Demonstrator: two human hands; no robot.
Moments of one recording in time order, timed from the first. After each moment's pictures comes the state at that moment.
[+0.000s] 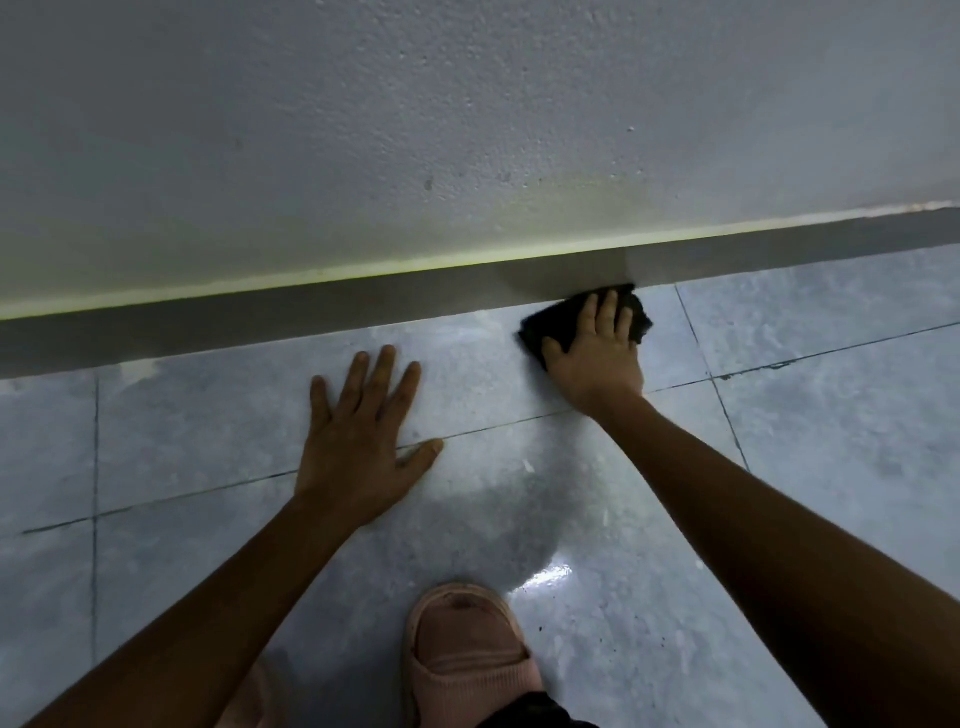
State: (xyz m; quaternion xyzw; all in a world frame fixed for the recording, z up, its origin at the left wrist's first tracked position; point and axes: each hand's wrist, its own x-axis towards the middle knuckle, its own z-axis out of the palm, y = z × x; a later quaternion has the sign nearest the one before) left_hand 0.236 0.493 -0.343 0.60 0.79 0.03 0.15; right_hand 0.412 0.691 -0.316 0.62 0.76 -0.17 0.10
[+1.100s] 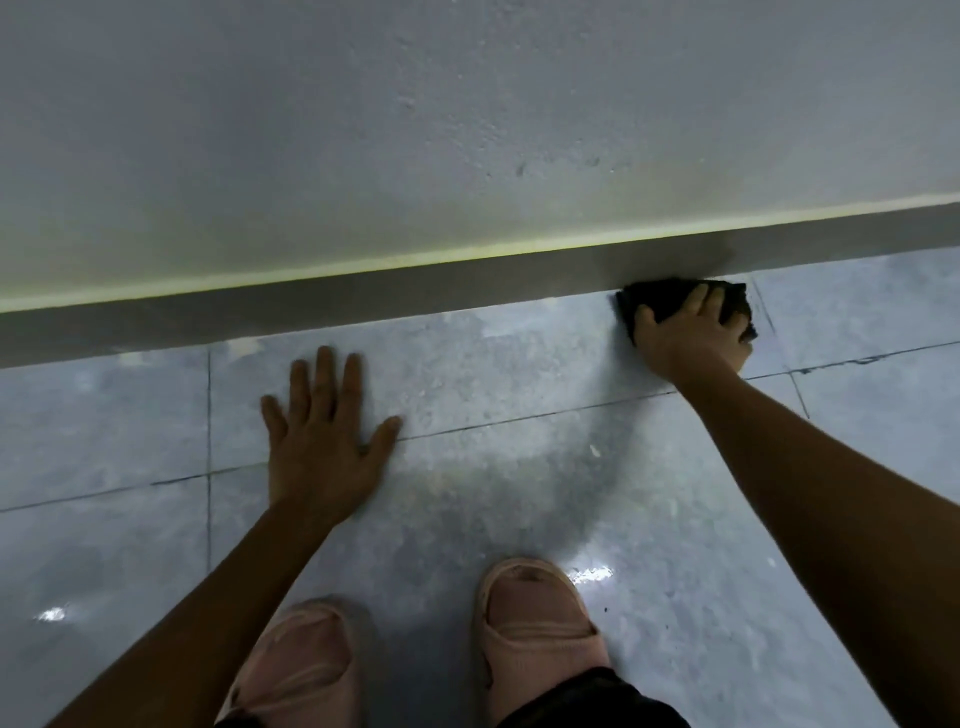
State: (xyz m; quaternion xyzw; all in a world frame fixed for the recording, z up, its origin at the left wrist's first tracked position) left_hand 0.180 0.426 -0.337 0.46 0.87 0.03 0.16; right_hand 0.408 0.694 -0.294 0.72 0.67 -0.13 0.13
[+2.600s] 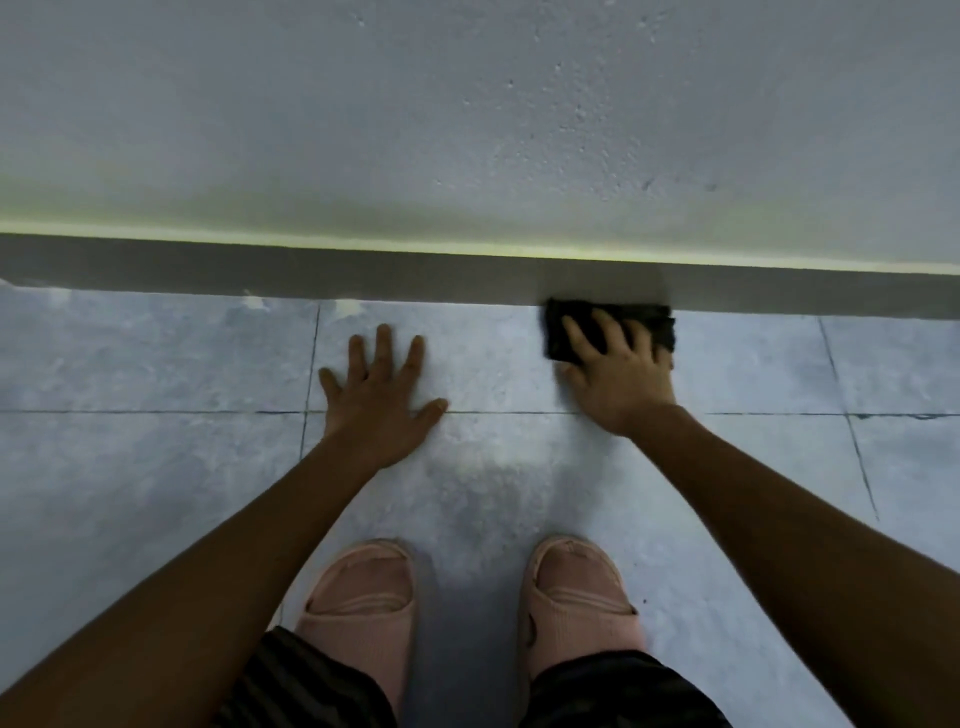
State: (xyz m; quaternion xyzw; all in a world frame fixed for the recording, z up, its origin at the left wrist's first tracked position) left_hand 0.153 0.407 -0.335 0.44 0.87 -0.04 0.21; right_hand 0.339 0.600 -0.305 0.41 0.90 -0.04 0.14
